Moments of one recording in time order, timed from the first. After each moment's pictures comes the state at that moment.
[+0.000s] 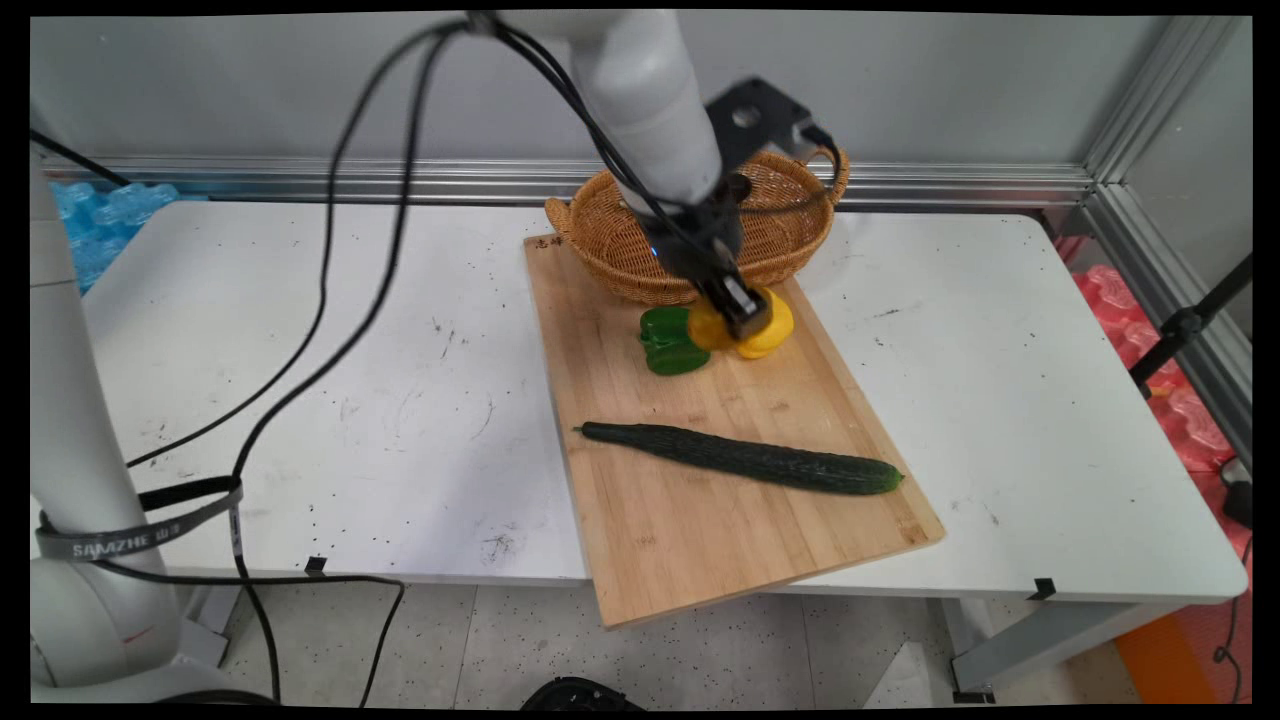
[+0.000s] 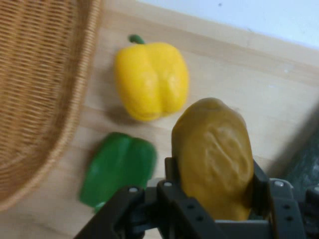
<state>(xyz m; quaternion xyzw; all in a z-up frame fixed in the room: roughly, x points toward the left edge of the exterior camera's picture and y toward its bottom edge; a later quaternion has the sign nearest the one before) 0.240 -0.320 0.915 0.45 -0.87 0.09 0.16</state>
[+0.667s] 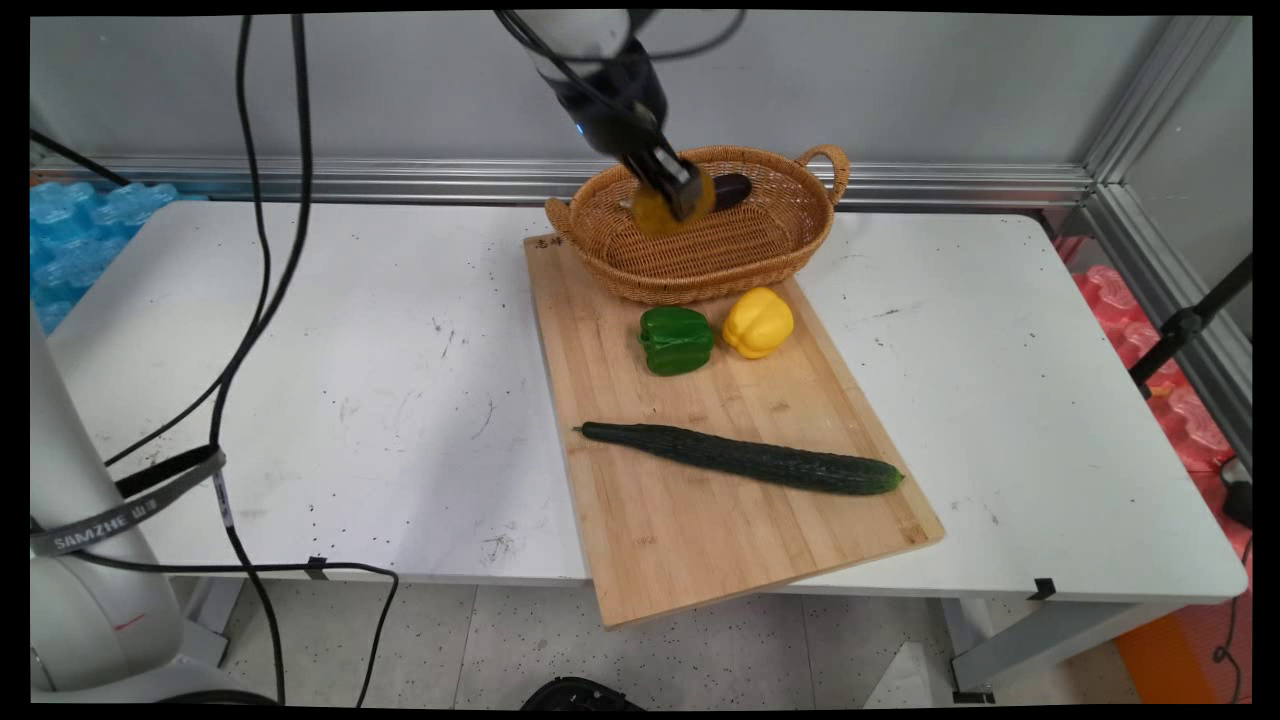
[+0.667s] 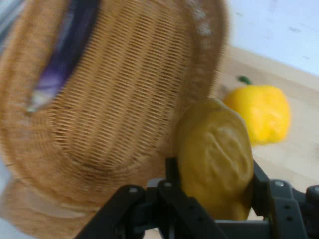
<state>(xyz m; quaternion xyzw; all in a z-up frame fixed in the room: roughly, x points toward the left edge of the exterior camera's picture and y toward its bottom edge) 0.328 -0.353 0.972 0.50 -0.84 0.14 0.19</state>
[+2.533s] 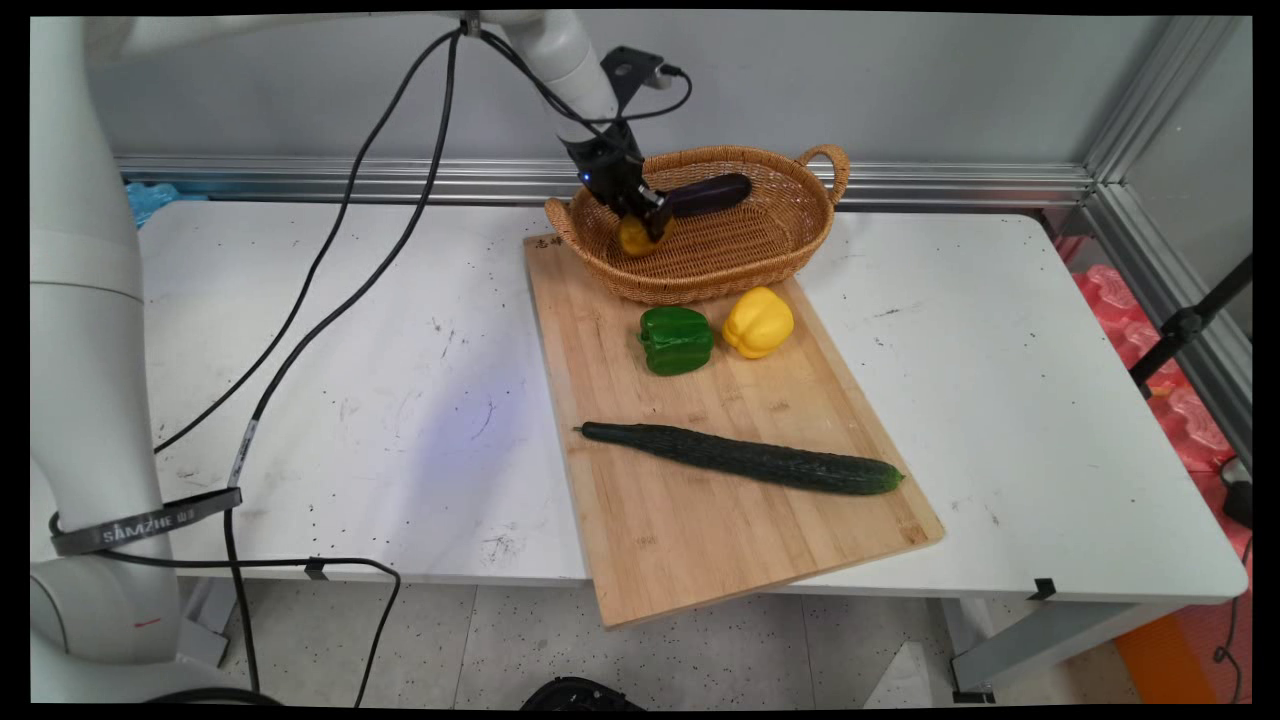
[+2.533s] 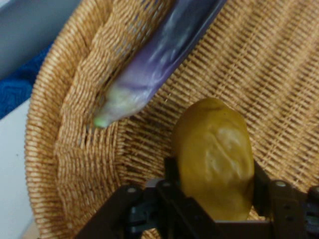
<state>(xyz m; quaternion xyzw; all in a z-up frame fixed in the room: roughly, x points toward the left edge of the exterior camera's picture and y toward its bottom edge) 0.408 -0.503 0.819 0.59 -0.79 0.08 0.17</state>
